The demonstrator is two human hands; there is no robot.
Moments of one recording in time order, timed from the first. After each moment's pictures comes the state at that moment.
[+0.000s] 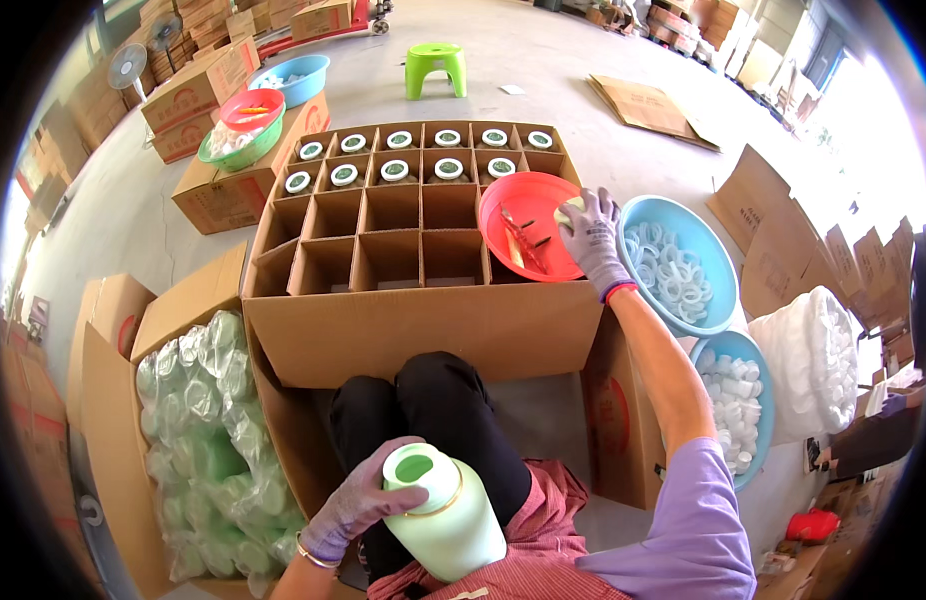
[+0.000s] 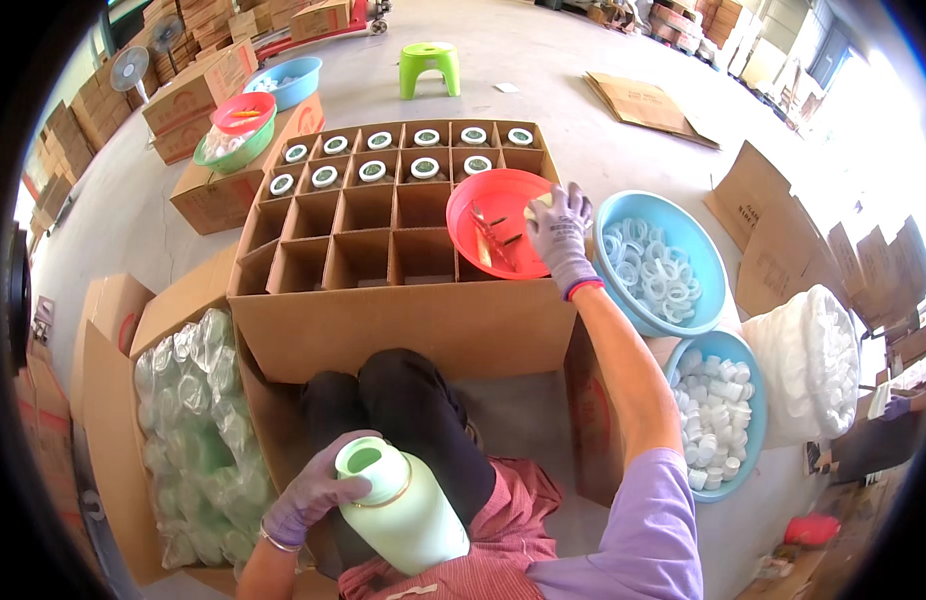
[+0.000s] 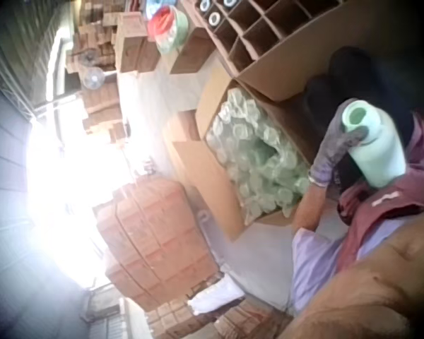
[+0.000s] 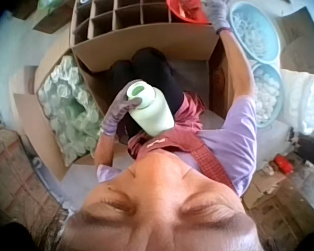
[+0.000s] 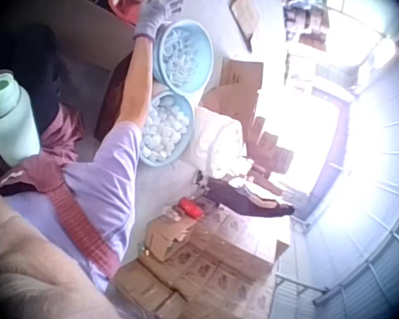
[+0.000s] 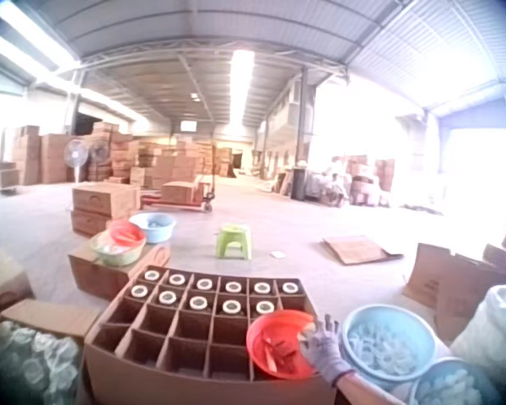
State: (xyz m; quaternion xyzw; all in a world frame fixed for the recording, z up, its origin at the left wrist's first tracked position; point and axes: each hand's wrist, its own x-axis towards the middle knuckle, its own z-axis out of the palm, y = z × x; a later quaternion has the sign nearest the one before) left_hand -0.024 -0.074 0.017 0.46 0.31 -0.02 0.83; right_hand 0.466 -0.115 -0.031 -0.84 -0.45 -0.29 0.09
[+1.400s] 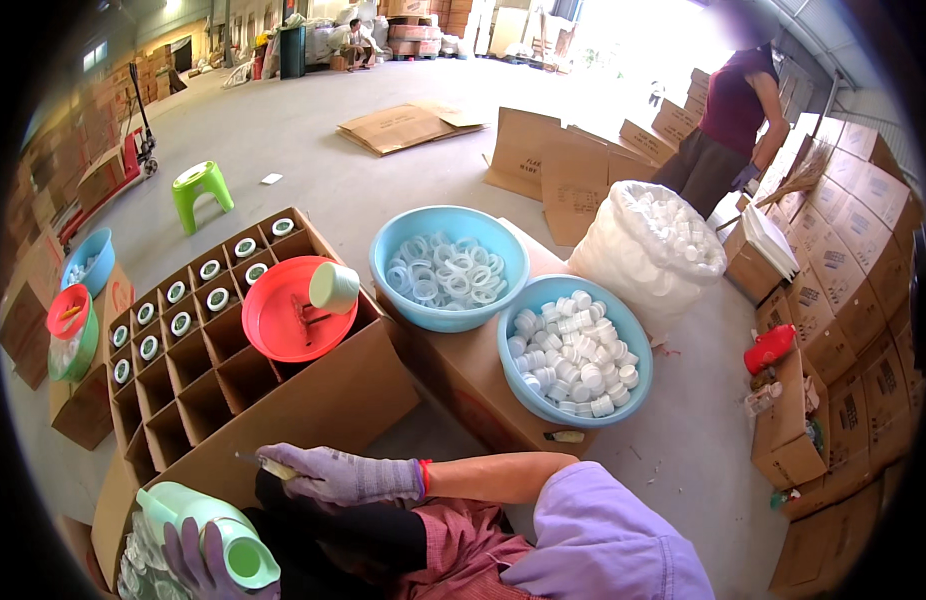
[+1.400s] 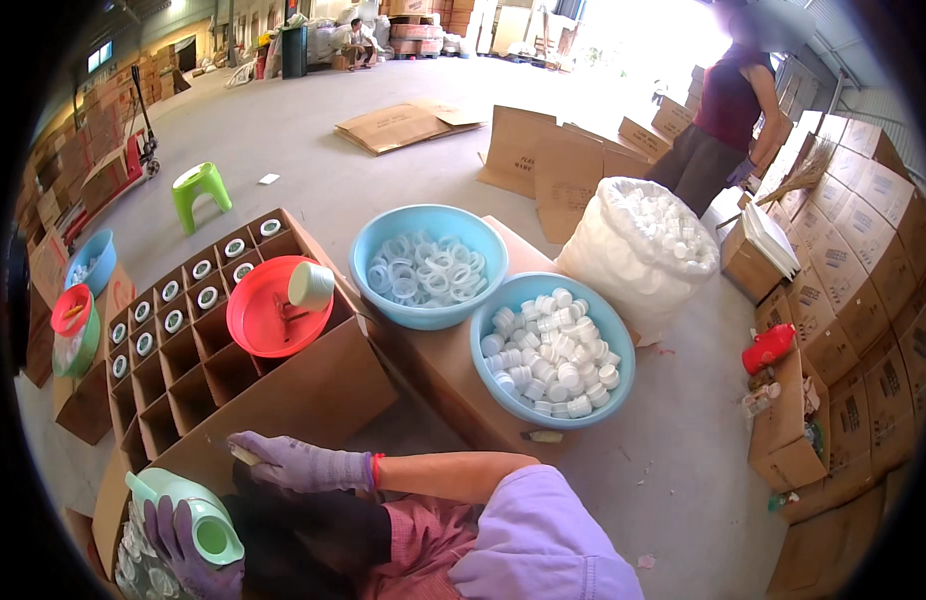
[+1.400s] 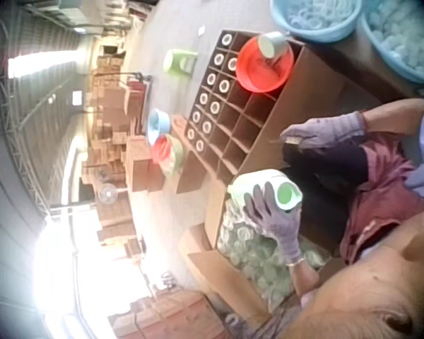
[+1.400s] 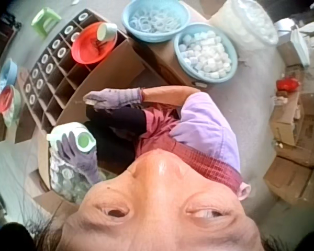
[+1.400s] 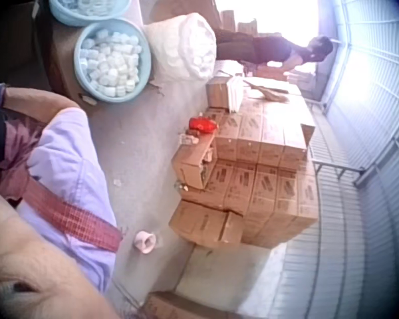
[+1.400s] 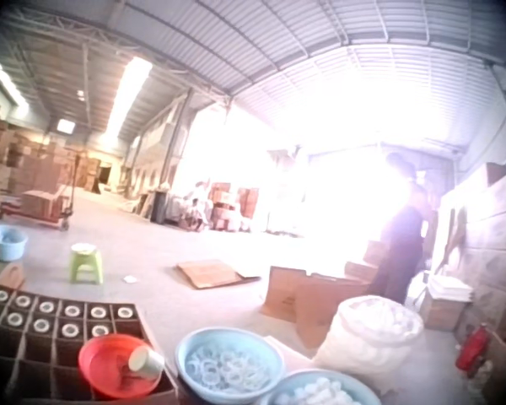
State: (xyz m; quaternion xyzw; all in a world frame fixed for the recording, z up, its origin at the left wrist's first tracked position) left_hand -0.015 -0.059 0.084 0.95 0.12 0.28 -0.07; right_hand 0.219 -0.192 0.026 -0.60 -0.46 0.38 0.53
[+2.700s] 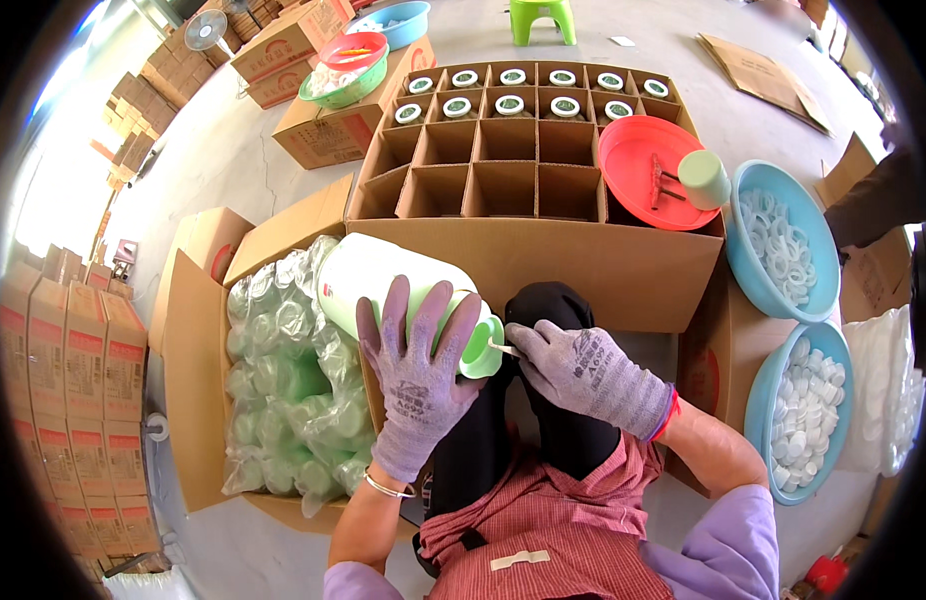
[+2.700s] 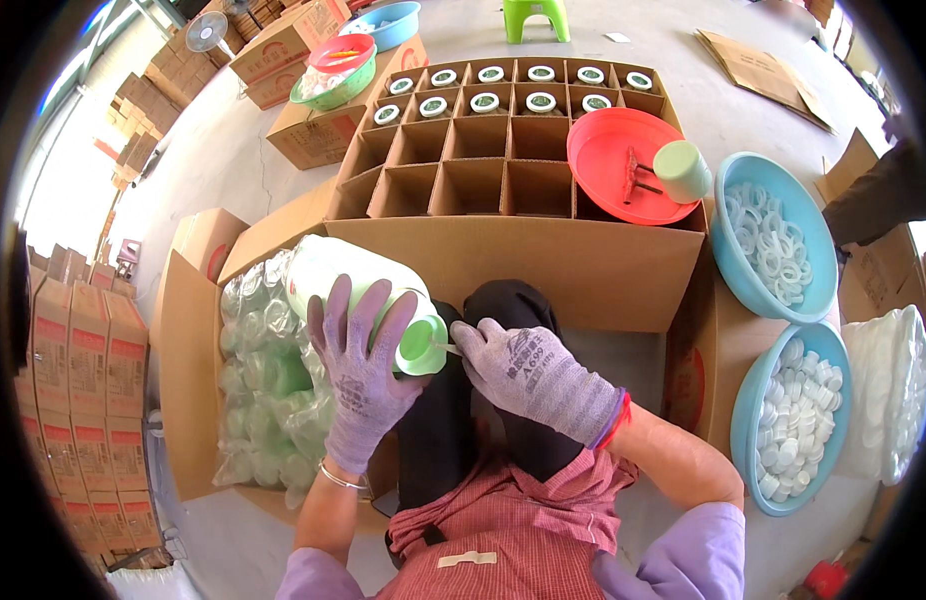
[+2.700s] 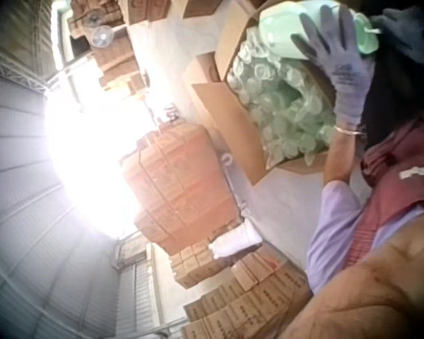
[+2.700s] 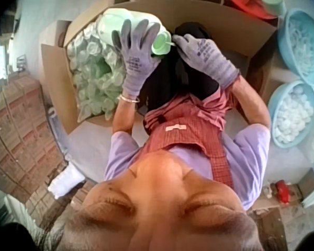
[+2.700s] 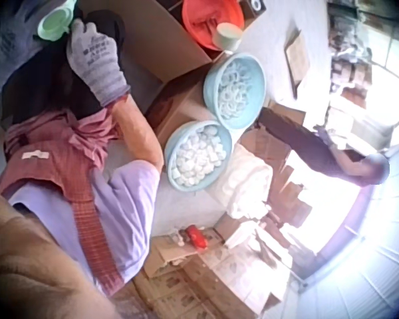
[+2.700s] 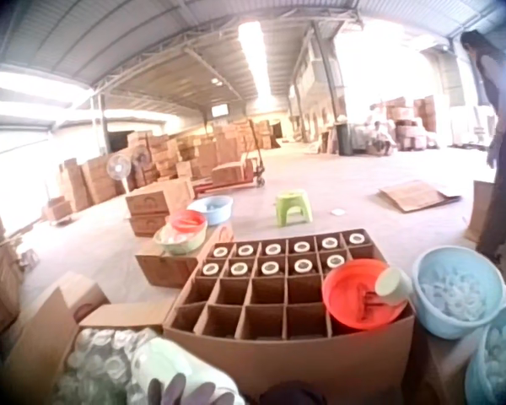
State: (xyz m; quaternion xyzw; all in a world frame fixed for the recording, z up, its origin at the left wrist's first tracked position) left_hand -0.002 -0.061 0.040 0.92 0.27 0.26 -0.06; right_hand 0.183 -0.165 0.021 -0.64 -0.73 0.10 0.22
